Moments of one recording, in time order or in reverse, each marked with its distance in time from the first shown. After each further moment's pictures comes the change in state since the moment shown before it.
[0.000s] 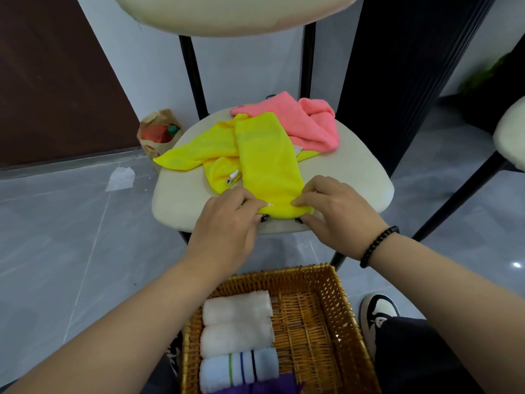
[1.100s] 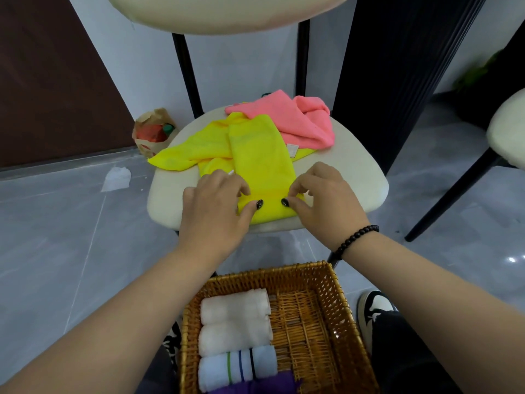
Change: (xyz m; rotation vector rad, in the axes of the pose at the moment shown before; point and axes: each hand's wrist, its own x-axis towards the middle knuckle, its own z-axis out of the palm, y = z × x) left_hand 0.016 0.001 -0.009 0.029 0.034 -0.267; right_hand 0.015 -0.020 0.002 0.159 0.229 0.262
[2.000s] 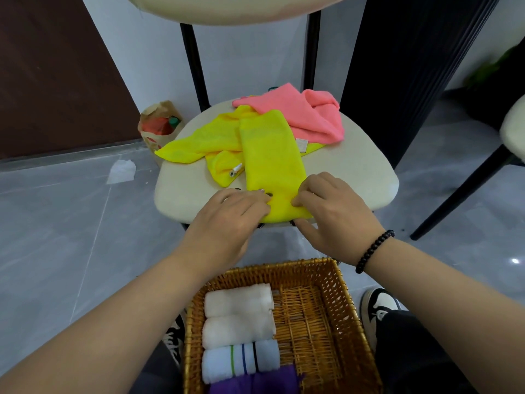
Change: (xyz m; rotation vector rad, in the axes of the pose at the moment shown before) left_hand -0.021 -0.021 0.006 0.058 -0.152 0.503; right_hand -0.018 0.006 -0.001 -0.235 -0.168 -0.331
